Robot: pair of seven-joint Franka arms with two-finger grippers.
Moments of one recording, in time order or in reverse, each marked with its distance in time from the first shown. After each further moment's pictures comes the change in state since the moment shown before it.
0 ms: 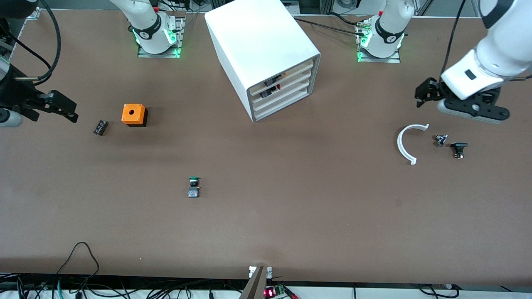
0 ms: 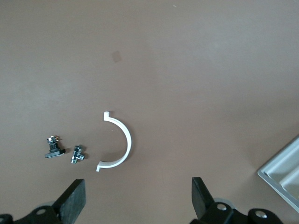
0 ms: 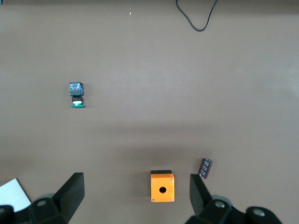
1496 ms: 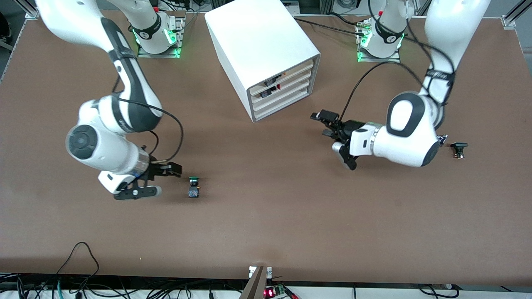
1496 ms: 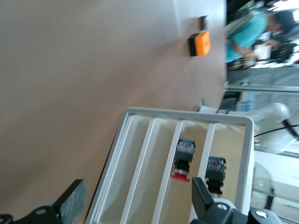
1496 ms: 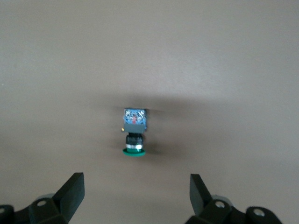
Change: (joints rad) left arm 0.005 0.544 -0.115 -0.016 -0.959 0.092 0.535; right arm 0.190 0.479 0.005 -0.026 0.134 0.499 0.025
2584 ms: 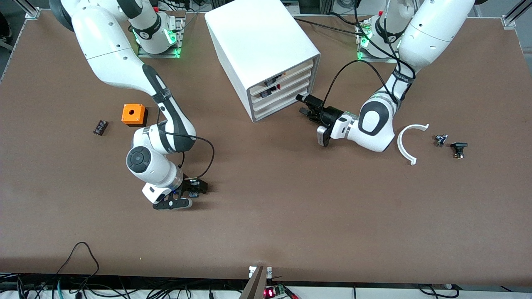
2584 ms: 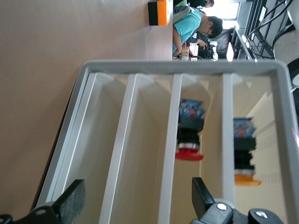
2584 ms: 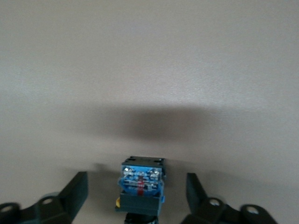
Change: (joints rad) left arm -0.007 0.061 -0.053 -0.338 -0.262 -0.002 0.340; right arm 0.052 0.247 0.000 0.006 0.000 0.343 0.044
